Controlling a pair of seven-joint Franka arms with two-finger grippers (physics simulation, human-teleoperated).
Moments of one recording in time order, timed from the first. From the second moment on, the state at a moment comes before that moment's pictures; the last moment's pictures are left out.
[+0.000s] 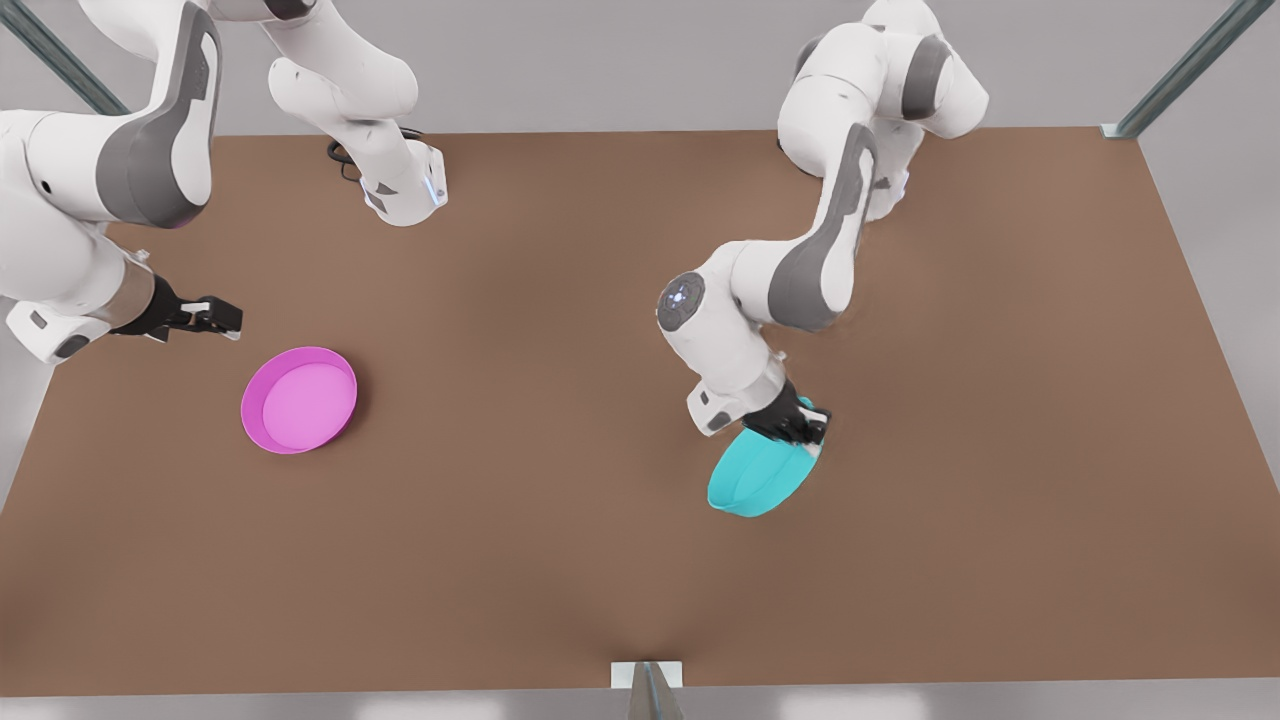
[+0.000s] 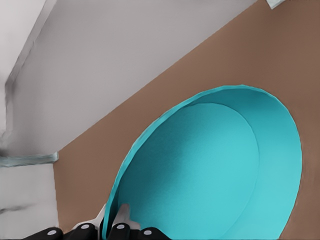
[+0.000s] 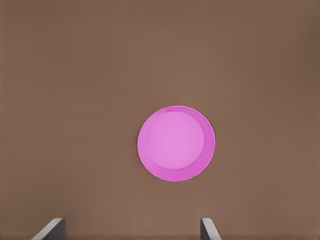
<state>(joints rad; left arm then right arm) -1.05 0.78 0.65 -1.08 0.40 1.70 -0.24 -0.02 0.12 -0.02 -1.43 -0.07 1.41 -0.09</state>
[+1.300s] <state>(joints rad) -1.32 1.05 0.14 -1.20 1.17 1.42 -2.07 -0.01 0.19 -0.01 -1.35 -0.07 1.41 -0.10</state>
